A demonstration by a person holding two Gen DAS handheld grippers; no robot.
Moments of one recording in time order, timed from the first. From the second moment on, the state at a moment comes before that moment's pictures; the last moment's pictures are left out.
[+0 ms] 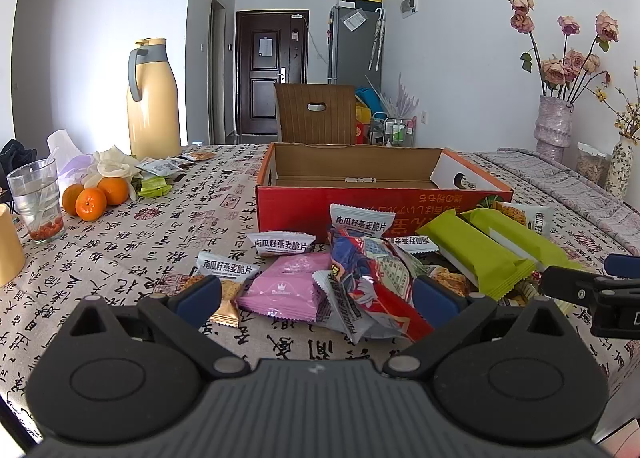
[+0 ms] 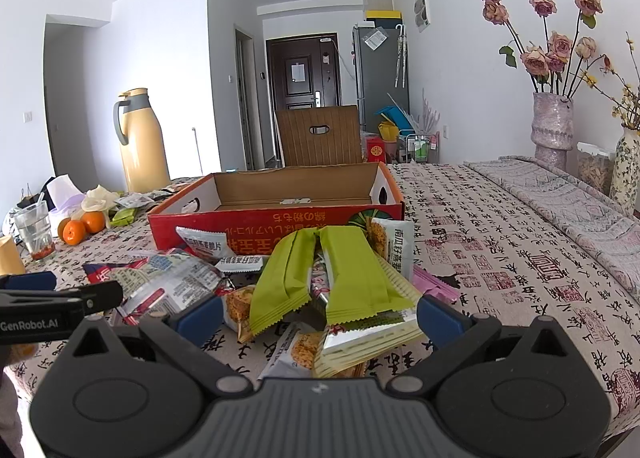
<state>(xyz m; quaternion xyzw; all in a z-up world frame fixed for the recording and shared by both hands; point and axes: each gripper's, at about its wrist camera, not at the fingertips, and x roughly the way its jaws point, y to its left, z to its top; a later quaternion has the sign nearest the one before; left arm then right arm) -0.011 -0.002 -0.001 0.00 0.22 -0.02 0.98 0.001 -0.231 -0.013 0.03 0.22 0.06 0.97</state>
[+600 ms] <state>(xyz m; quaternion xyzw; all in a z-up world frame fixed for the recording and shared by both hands) -0.009 -0.008 0.004 0.00 0.21 -0.03 0.98 0.010 -0.239 -0.009 0.02 0.21 0.04 0.98</state>
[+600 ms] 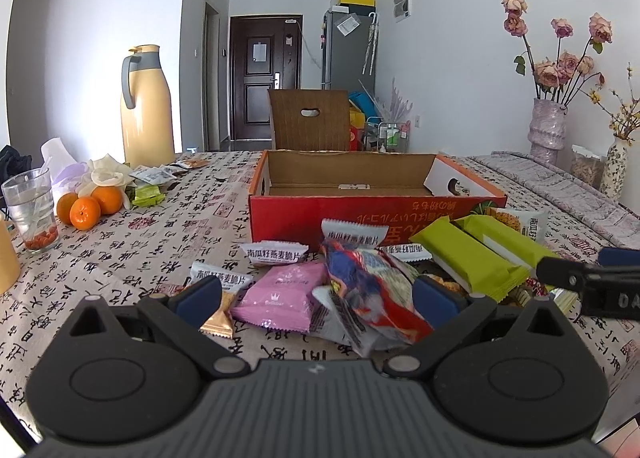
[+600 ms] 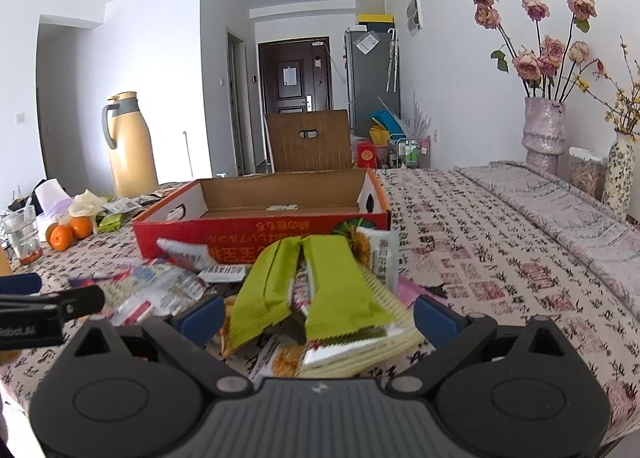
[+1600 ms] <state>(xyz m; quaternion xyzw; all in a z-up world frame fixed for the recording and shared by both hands) 0.024 -0.004 0.006 -0.01 0.25 -0.02 0.97 0.107 -0.242 -0.015 -0.04 0.31 0.09 0.95</state>
